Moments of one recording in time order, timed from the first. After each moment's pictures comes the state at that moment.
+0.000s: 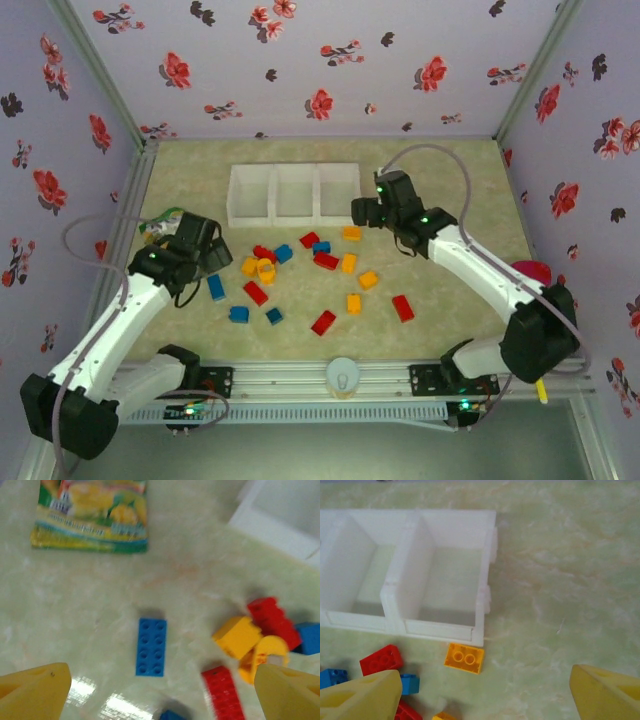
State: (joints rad) left arm -0.43 0.99 0.88 -1.00 -0.36 -0.79; right arm 0.57 1.39 1.10 -0.45 0.21 0.34
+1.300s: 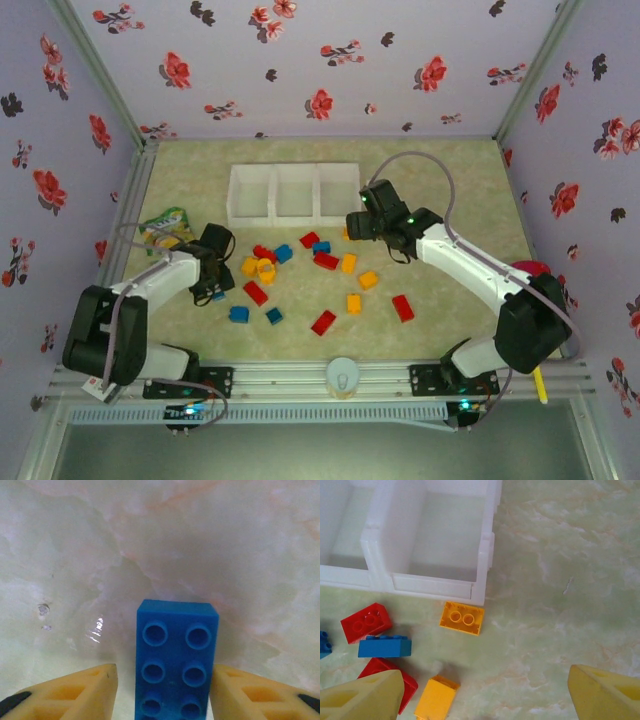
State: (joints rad) left arm -0.32 1.38 0.68 -0.70 -0.21 -0.70; right arm 0.64 1.43 1.11 -0.58 0.24 0.38
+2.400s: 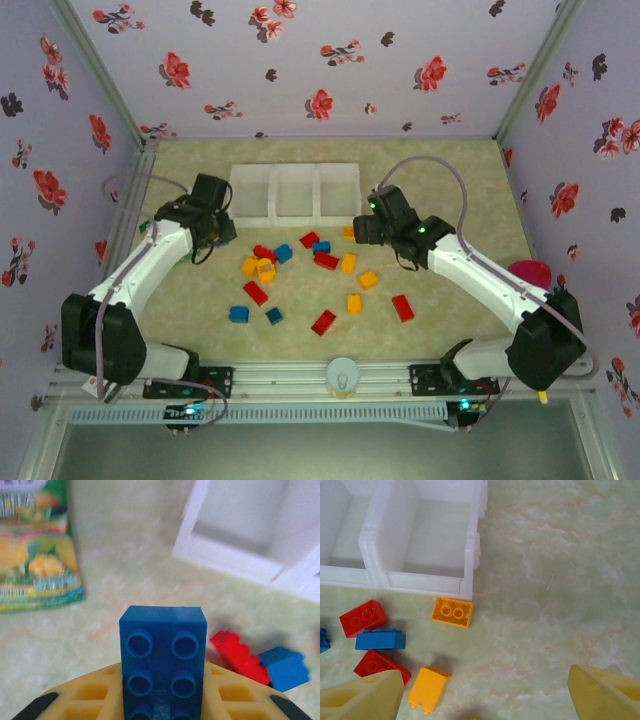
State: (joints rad) left arm -0.33 1.39 1.13 -0.83 -0.20 -0.55; right arm 0.64 1.32 1.04 -0.59 0.27 0.39
